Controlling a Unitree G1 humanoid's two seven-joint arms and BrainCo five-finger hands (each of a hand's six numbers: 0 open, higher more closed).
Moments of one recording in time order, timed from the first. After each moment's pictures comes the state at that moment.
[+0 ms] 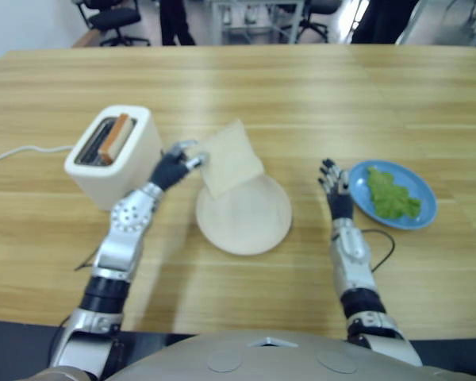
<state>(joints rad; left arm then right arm) -0.16 0.29 -0.16 0.01 -0.05 -0.01 -0.34 -0.17 -0.10 -0.20 0.60 0.11 -0.49 0.08</state>
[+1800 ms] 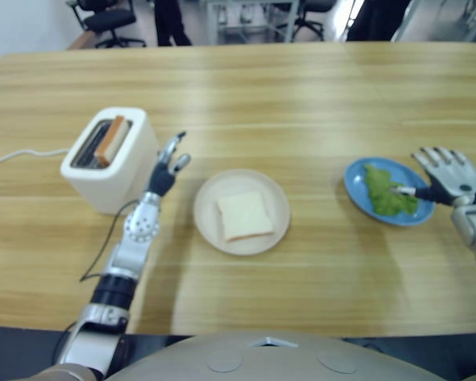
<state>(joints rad) -0.18 0.26 -0.08 0.23 0.23 -0.33 0.05 -0.31 -0.96 0.17 0.88 -1.03 -0.23 -0.41</state>
